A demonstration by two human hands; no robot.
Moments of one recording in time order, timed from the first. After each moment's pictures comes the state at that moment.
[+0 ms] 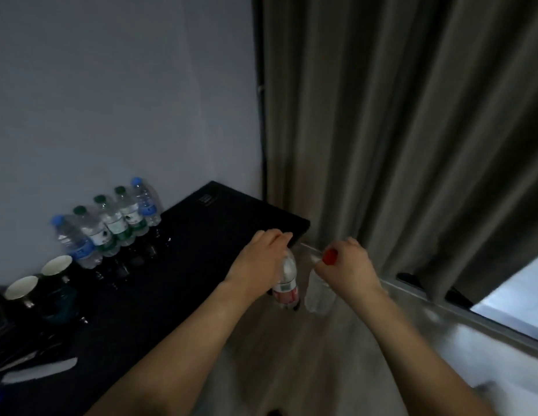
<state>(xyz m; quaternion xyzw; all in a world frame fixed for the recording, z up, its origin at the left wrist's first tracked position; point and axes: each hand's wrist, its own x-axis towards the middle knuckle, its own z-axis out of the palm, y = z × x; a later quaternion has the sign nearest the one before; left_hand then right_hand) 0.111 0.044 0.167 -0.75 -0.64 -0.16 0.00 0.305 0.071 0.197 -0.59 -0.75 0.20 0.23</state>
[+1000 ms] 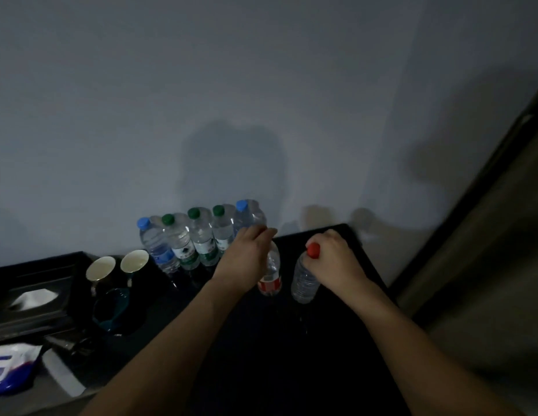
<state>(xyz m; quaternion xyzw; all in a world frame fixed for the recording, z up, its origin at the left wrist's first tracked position) -0.250 0.275 0.135 -0.44 -0.88 -0.19 0.08 -0.140 0.441 0.155 -0.22 -0.93 0.28 0.09</state>
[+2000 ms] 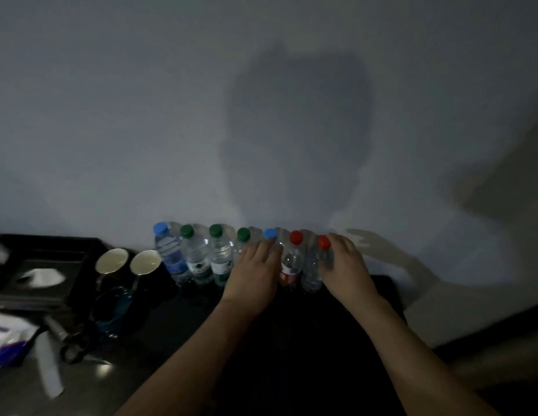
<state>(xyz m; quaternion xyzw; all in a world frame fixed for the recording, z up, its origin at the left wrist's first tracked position) -0.330 0.297 0.100 -0.33 -0.93 -0.14 0.13 -0.288 0.493 0.117 -0.12 -0.94 0.29 0.07</state>
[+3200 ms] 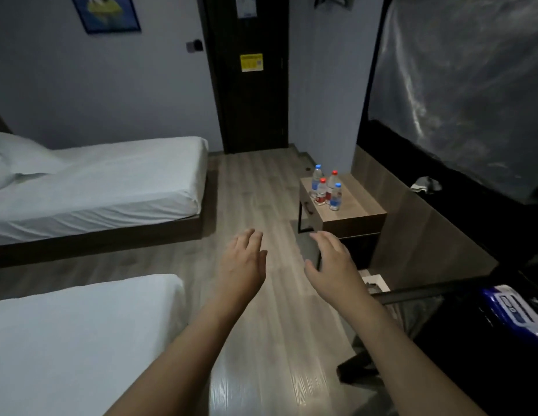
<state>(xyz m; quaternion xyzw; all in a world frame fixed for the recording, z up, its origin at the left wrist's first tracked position) 0.277 -0.505 0.171 0.40 -0.86 0.02 0.30 0.118 -0.388 0.217 0.53 -0.77 0.32 -0.13</state>
